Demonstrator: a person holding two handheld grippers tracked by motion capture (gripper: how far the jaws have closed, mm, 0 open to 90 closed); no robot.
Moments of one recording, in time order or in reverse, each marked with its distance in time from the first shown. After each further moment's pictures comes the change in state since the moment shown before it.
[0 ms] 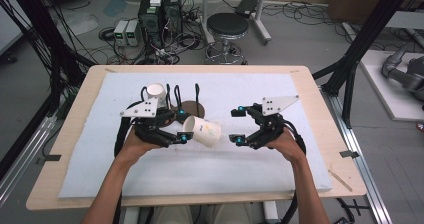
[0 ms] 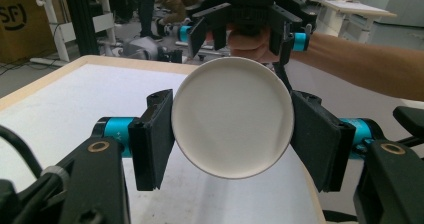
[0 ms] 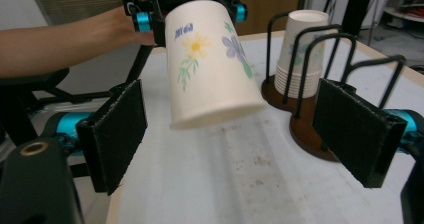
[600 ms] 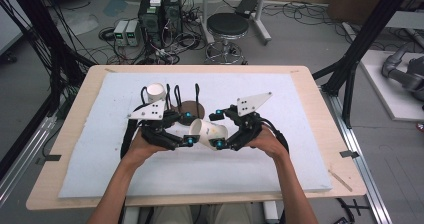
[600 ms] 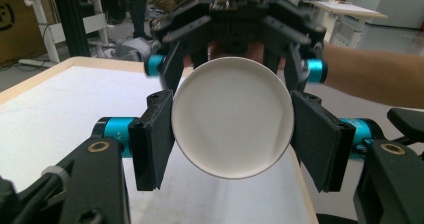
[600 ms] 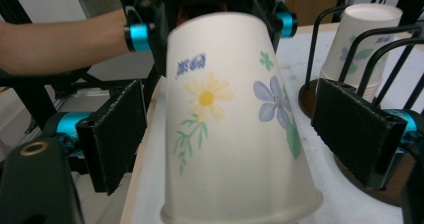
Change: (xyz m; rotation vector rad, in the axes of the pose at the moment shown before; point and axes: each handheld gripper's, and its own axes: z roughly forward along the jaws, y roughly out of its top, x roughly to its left) left arm -0.006 0.001 0.013 -0.003 -0.027 0.001; right arm 0.001 0.012 0.052 0.054 0.125 -0.017
